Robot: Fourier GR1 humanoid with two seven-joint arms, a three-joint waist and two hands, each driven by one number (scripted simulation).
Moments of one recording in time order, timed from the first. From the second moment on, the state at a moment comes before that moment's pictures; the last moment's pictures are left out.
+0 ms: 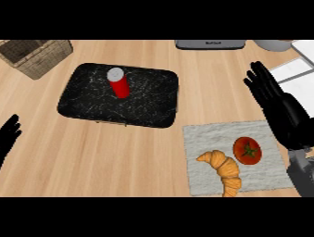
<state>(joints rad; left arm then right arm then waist) 0.08 0.61 -0.06 -1.36 0.27 0.07 0.00 -0.25 -0.49 0.26 -1.63 -0.46 -0.17 0.08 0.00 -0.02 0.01</state>
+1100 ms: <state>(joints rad) -0.20 0.42 -0.06 -1.47 0.32 0.15 0.12 0.29 -0.60 -0.07 -2.01 -0.34 -0.25 -0.14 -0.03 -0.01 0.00</state>
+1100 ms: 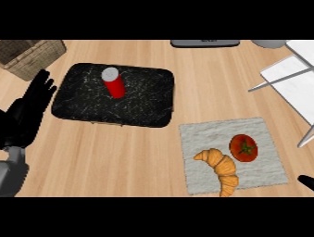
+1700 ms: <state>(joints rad) -0.24 0.40 -0.08 -1.48 0.31 0.16 0.15 0.42 -1.02 -0.01 -2.19 0.17 -0.25 0.45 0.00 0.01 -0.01</state>
